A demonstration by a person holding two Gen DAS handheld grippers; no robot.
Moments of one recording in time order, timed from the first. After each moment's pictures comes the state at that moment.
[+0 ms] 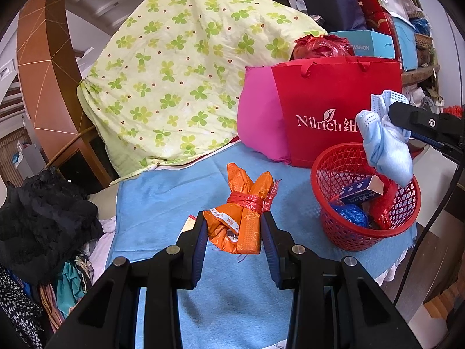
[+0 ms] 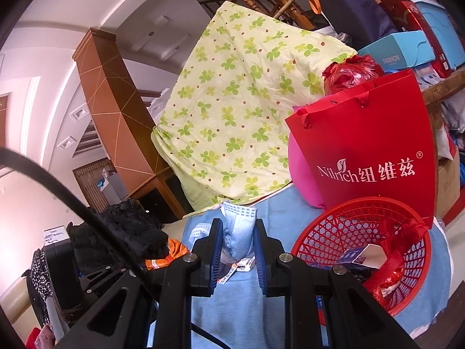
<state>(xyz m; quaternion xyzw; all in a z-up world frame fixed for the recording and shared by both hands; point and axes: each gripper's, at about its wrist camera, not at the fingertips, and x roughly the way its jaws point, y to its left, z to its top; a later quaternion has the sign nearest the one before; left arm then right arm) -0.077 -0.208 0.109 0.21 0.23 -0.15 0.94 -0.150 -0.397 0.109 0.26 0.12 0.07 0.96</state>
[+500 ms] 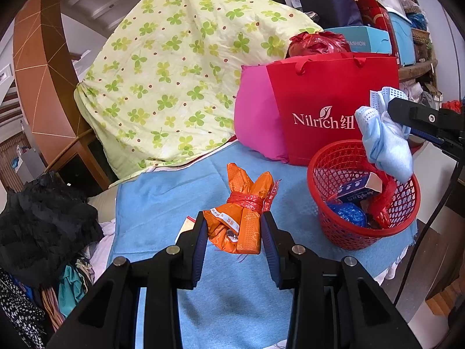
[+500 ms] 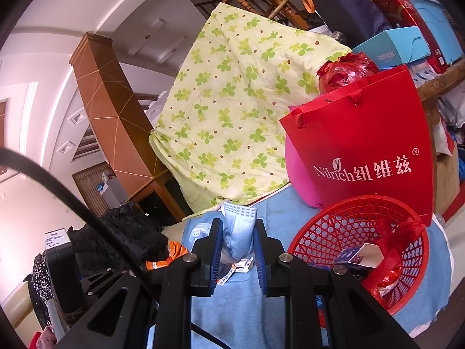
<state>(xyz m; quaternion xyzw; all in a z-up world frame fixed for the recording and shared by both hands) -0.076 -0.213 0.107 0.22 0.23 -0.15 0.93 -0.154 -0.401 0.105 0.27 0.11 0.06 0.95</state>
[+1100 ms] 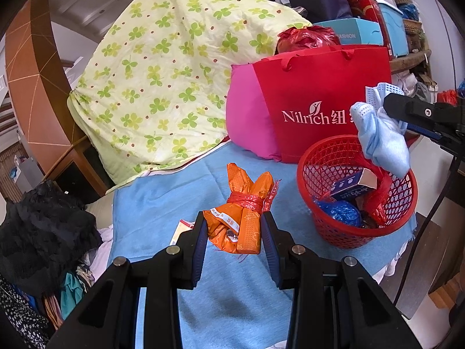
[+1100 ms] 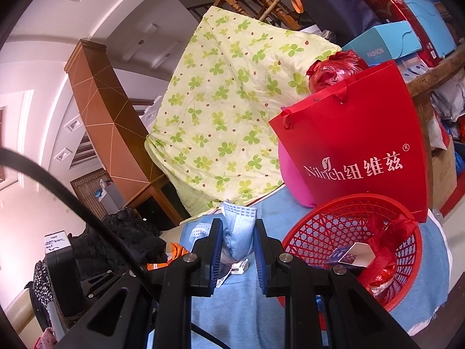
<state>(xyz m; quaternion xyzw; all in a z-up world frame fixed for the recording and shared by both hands) -0.079 -0.230 0.102 0.25 0.23 -0.17 0.93 -0.162 -0.412 0.097 0.29 0.11 0.05 0.95</state>
